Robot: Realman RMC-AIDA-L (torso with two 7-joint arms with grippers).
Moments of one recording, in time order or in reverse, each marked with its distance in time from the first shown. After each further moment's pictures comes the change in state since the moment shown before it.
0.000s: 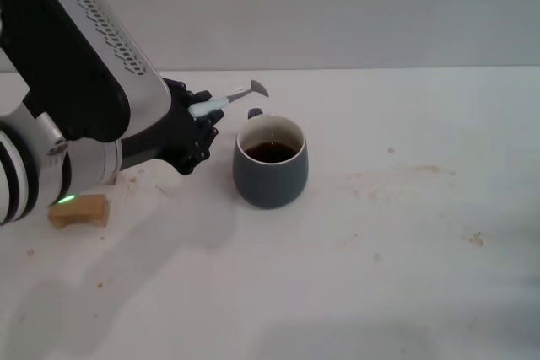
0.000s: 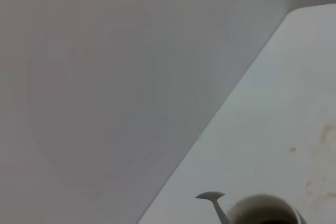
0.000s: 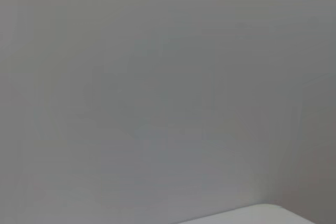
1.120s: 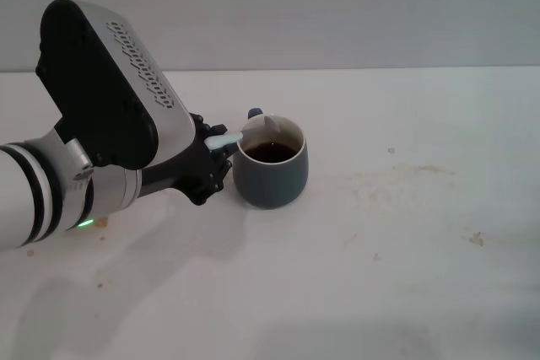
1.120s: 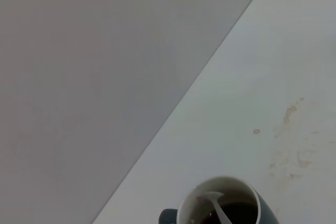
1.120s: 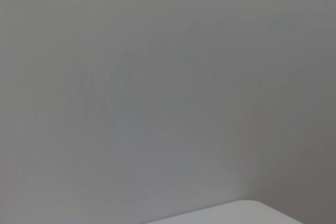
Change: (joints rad) left arm -0.014 -0.002 0.036 0.043 0.002 -0.030 0.001; right arm -0.020 -0.002 0.013 -0.004 0.000 -0.003 0.000
